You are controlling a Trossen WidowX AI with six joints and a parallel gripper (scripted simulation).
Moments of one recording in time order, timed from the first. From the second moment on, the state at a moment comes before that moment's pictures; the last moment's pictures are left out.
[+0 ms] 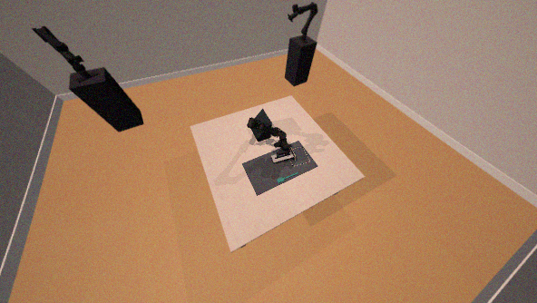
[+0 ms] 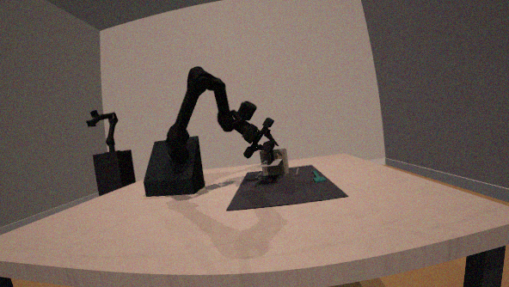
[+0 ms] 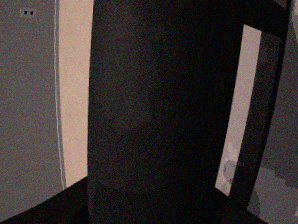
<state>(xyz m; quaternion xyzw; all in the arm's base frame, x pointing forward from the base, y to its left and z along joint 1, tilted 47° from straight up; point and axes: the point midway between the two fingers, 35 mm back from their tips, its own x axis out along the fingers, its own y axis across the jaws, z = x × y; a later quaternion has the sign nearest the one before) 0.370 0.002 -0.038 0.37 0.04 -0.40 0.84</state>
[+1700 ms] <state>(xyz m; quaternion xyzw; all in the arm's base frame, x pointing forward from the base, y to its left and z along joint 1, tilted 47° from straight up) 0.374 0.000 -0.024 0.37 0.04 -0.40 0.84</state>
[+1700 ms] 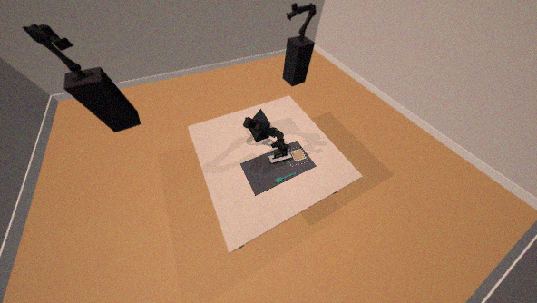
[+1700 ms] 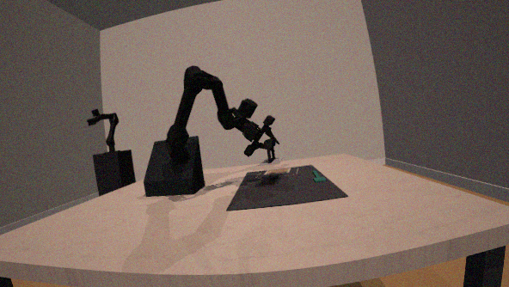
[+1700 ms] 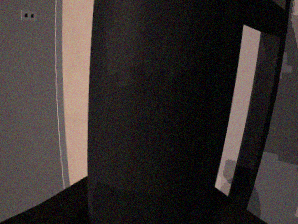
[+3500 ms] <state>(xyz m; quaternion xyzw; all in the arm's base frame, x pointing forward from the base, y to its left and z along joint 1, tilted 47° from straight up) 0.375 -0.028 0.003 0.31 0.11 -0.42 0.85</state>
